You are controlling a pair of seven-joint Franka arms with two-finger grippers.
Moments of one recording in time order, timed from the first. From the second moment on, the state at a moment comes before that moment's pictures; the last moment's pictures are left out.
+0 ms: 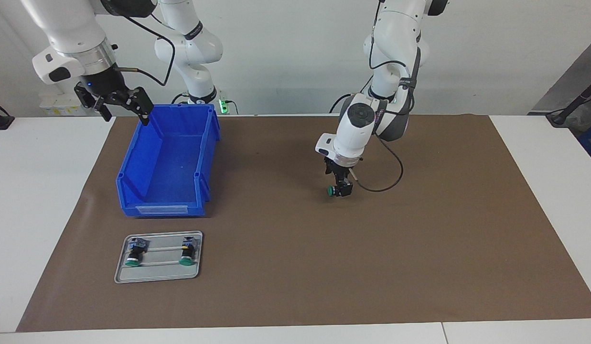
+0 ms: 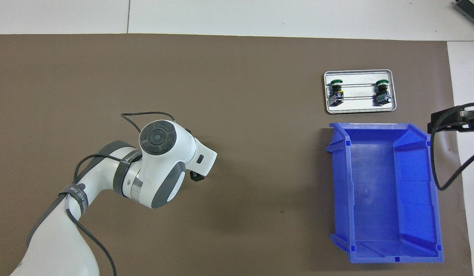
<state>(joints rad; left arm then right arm) -0.44 0.24 -0.13 -2.09 -0.08 2.35 0.82 0.02 -0.03 -0.05 -1.55 -0.04 1.49 0.13</state>
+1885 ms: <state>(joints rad) -0.45 0.26 -0.10 -2.09 -0.02 2.47 0.83 0.02 -0.03 -0.04 -1.55 -0.04 1.49 0.13</state>
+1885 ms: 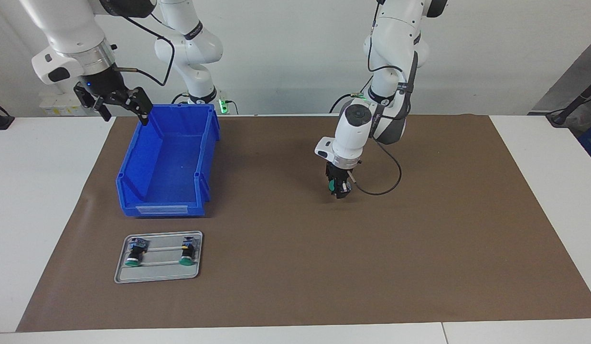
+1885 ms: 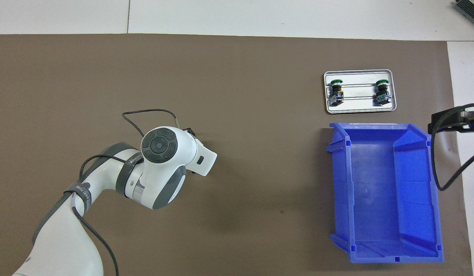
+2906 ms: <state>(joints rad) -0.38 0.27 -0.11 -2.06 -0.50 2.46 1.14 0.02 -0.03 -0.05 -1.55 -0.04 1.49 0.13</state>
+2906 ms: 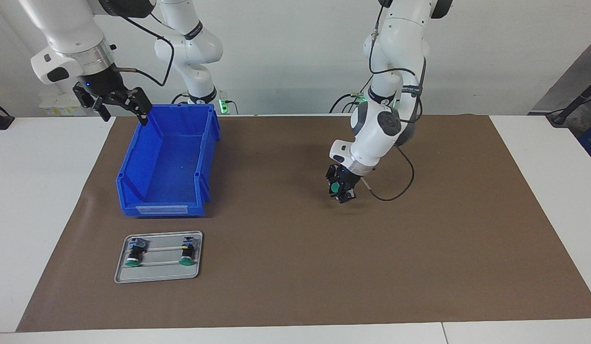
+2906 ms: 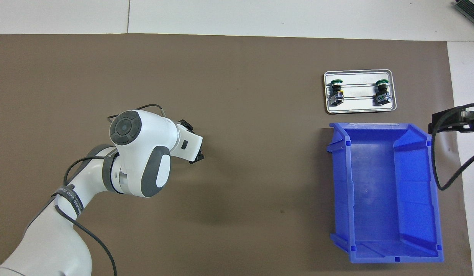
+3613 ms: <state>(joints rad) -0.34 0.26 -0.11 -2.14 -0.97 2.48 1.59 0.02 -0.03 -0.05 -1.55 -0.04 1.49 0.13</state>
